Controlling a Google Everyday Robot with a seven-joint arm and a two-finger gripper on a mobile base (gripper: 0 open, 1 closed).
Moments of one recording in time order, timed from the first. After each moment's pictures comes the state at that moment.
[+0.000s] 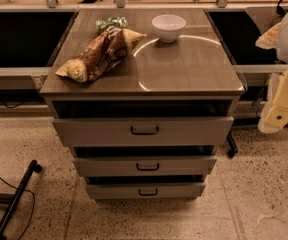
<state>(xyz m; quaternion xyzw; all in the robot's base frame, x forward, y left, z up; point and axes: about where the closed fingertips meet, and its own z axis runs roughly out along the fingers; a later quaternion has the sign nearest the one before) 0.438 -0.217 0.976 -0.60 0.78 -0.03 0.16</state>
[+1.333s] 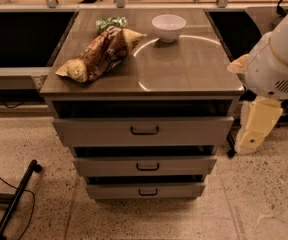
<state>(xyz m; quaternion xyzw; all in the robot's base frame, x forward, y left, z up) 0.438 -0.187 0.923 -0.64 0.75 -0.01 0.16</state>
